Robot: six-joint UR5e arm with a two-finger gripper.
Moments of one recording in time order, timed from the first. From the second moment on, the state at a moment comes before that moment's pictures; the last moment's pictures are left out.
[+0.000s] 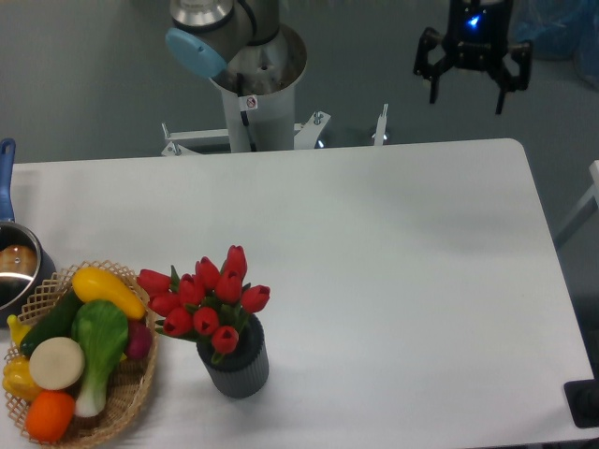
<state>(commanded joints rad) 2.95 -1.49 -1.72 -1.25 1.40 1.39</state>
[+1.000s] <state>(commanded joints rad) 2.92 -1.50 -1.81 -1.19 1.12 1.32</state>
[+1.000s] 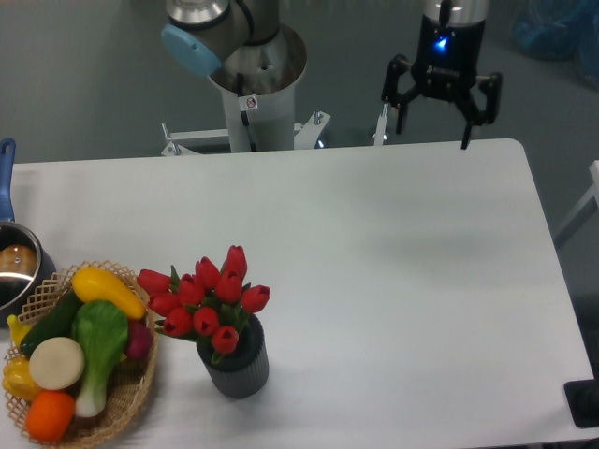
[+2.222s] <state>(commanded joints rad) 2.70 -1.75 -1.86 -0.91 0.74 1.36</state>
